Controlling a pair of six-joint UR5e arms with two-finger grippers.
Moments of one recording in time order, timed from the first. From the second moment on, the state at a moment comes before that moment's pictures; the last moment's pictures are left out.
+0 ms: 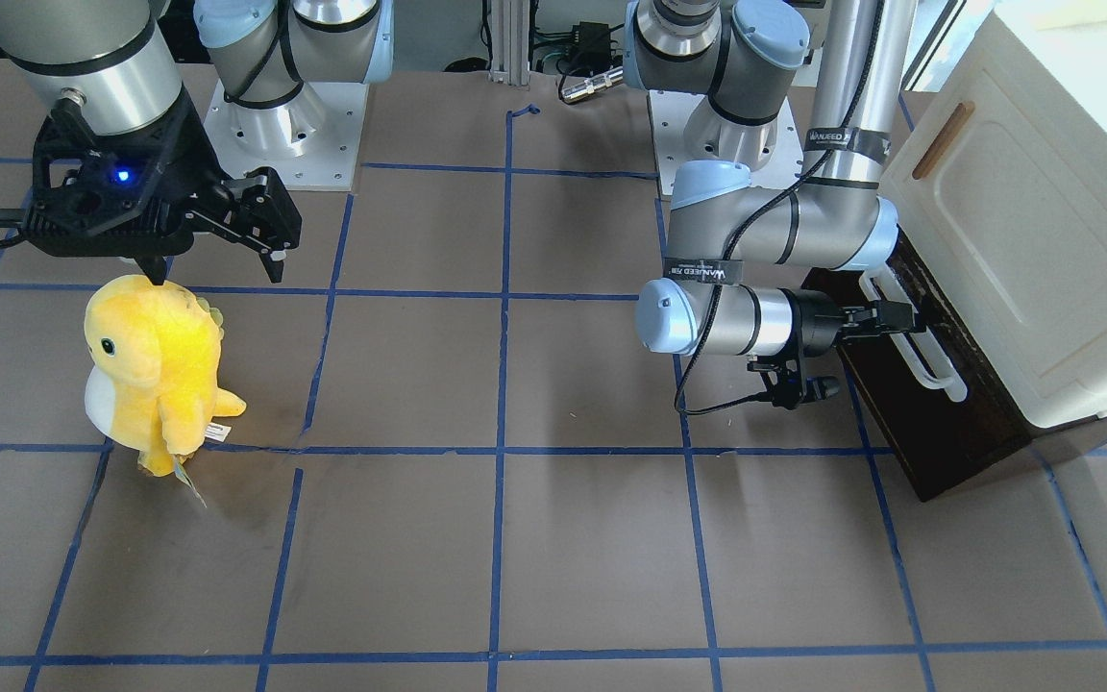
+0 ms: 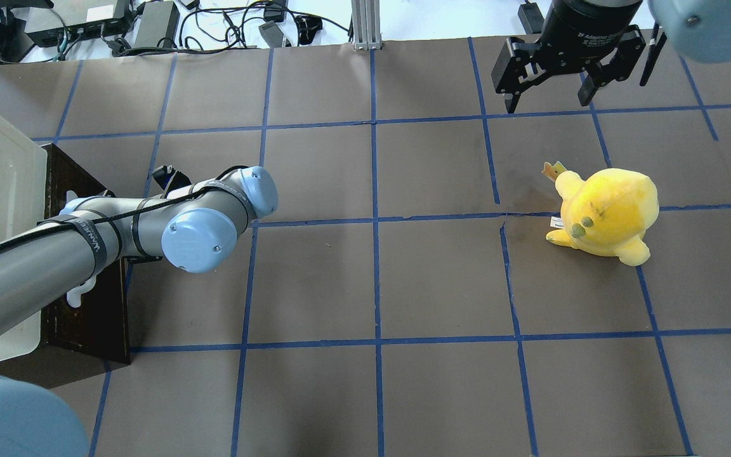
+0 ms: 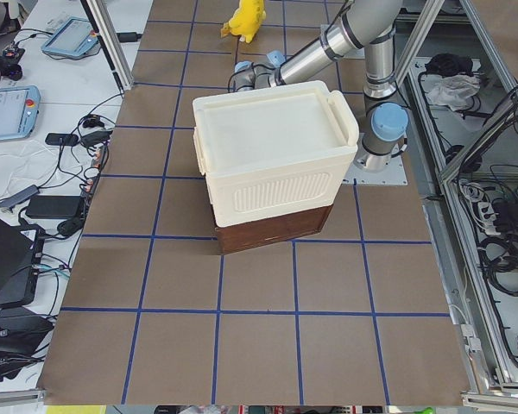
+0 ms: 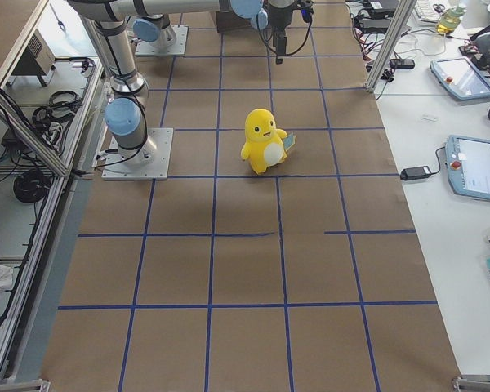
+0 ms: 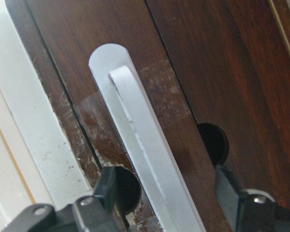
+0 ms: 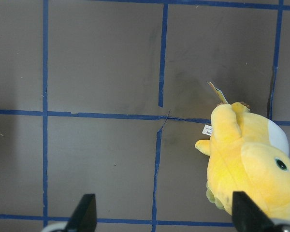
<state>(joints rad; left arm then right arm) -1.65 -1.94 -2.01 -1.43 2.84 -0.34 1.60 -1.48 1.44 -1.57 -1.58 -0.02</state>
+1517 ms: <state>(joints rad) -1.65 -1.95 -2.01 -1.43 2.85 -0.34 1.60 -1.48 1.44 -1.57 -1.58 -0.02</state>
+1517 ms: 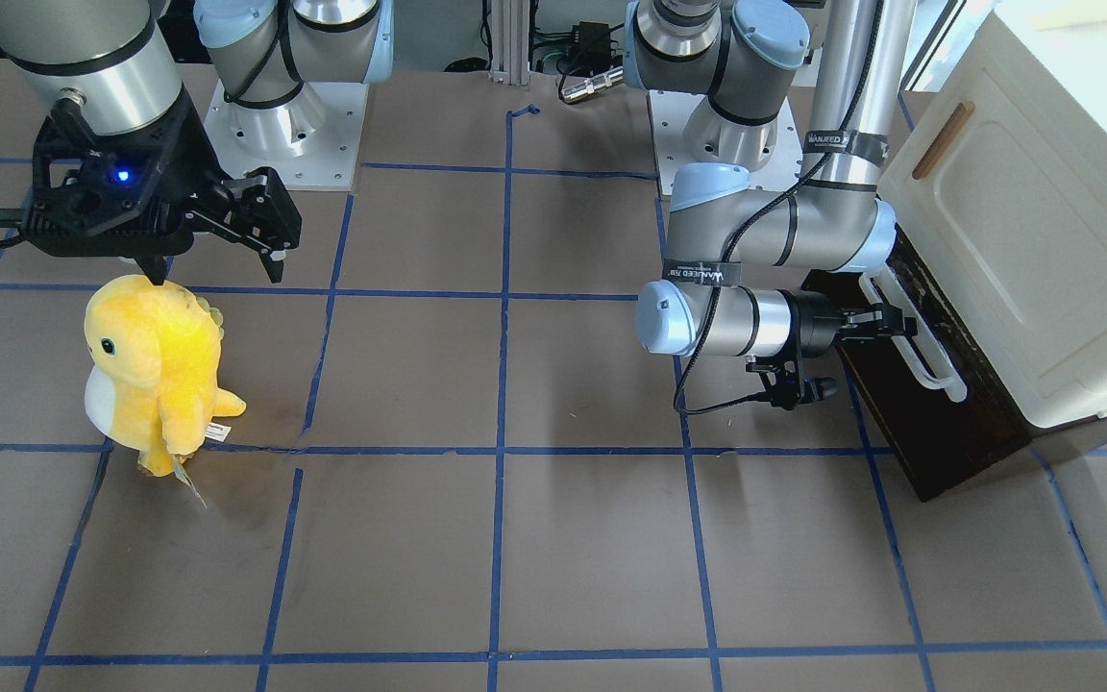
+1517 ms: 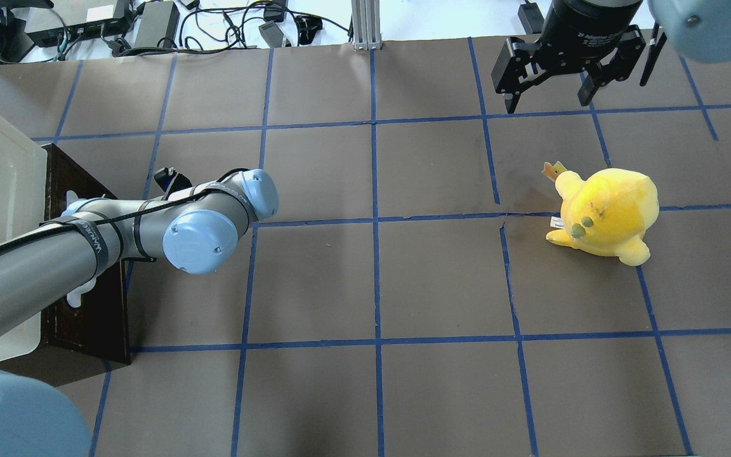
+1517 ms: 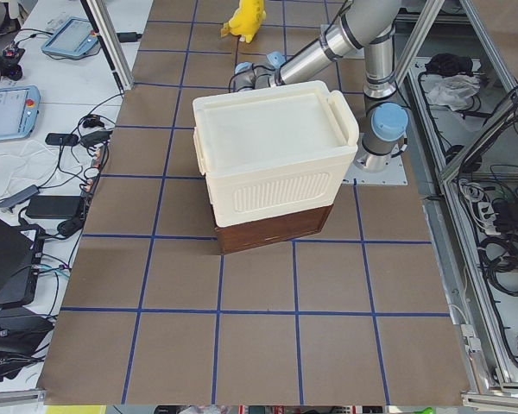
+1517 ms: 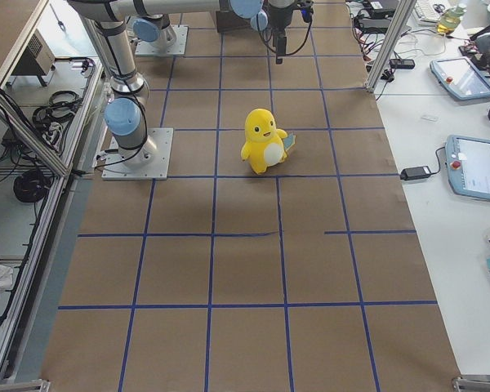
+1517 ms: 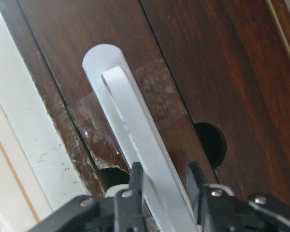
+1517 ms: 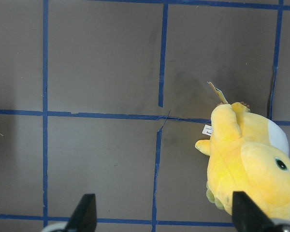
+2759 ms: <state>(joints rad) -1.66 -1.95 -2.01 -1.43 2.84 -0.33 1.60 -1.48 1.44 -1.57 -1.58 -0.02</state>
